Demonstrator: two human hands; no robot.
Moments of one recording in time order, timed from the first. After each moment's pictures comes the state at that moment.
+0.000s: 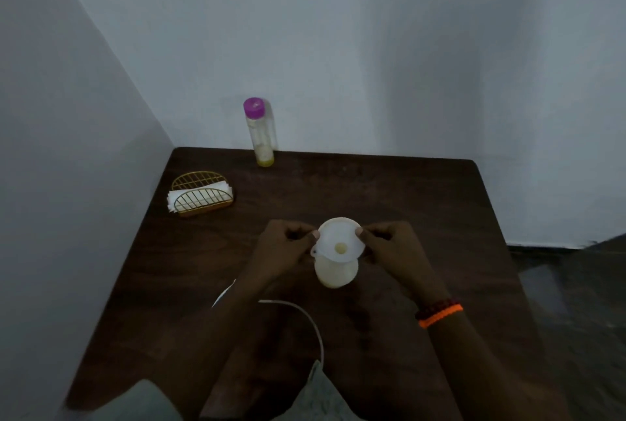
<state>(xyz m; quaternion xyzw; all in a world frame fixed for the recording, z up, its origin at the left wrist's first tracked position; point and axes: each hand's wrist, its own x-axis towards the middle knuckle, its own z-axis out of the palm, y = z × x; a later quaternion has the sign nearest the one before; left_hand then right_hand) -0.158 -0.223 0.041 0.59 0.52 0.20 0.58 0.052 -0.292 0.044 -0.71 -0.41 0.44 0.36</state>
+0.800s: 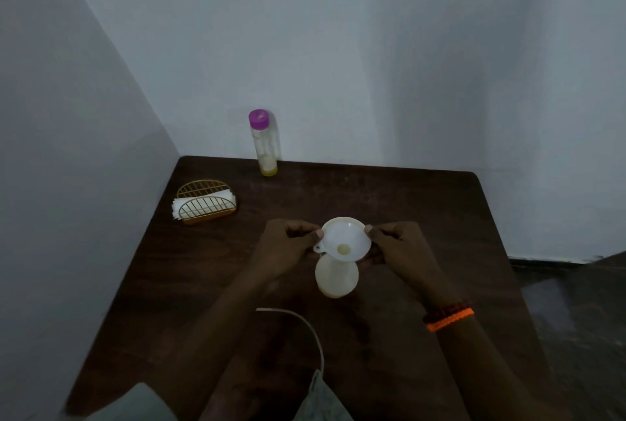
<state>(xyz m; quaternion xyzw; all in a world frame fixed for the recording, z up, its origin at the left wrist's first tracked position) -0.151 -0.220 0.060 0.53 0.51 0.25 0.63 0.060 -0.287 0.060 -0.69 -0.39 0.46 0.40</state>
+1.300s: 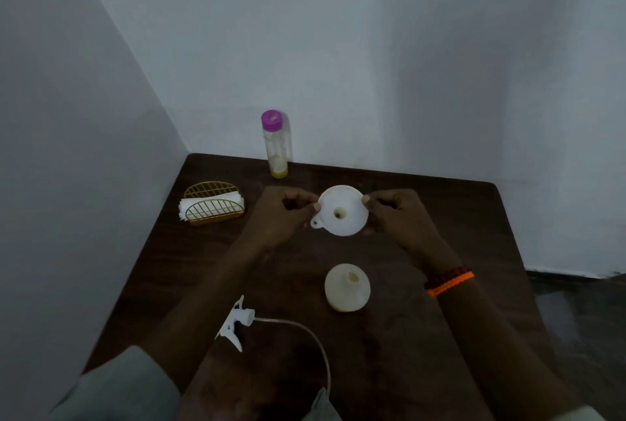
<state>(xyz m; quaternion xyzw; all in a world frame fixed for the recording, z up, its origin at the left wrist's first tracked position) -0.166 -0.149 0.070 0.65 0.50 0.27 0.50 0.059 -0.210 0.079 -0.66 -0.47 0.42 0.40</state>
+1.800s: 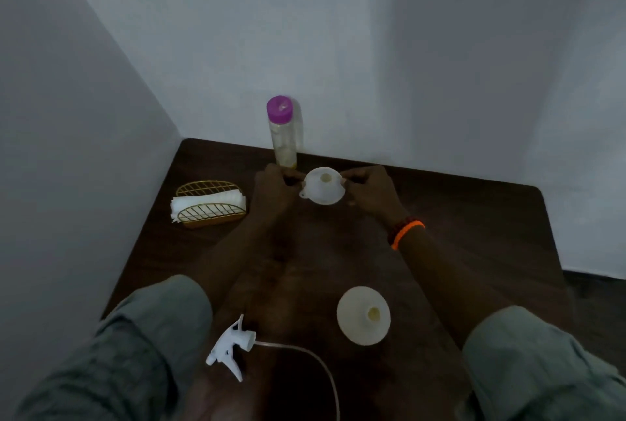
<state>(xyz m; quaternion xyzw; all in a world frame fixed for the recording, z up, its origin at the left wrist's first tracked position) -0.163 -0.021 -0.040 0.66 0.62 0.24 0.35 0.040 -0.060 -0.020 -0.71 -0.48 0.40 0.32</state>
